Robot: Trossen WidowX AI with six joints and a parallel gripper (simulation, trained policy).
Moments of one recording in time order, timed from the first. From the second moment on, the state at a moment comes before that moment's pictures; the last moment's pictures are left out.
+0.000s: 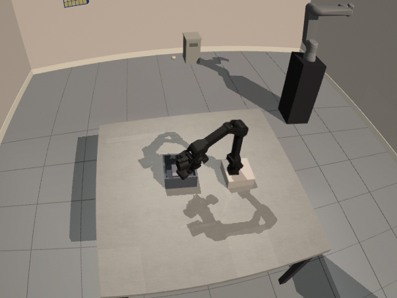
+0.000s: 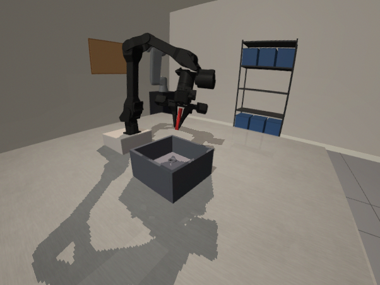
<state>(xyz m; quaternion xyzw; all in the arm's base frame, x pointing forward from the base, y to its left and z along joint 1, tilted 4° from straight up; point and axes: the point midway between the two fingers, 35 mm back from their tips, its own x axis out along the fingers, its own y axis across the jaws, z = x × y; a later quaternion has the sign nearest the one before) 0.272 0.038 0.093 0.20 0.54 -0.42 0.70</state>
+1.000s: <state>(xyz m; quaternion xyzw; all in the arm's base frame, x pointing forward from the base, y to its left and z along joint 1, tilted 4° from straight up) 0.334 -0.054 0.038 0.23 0.58 -0.37 0.69</state>
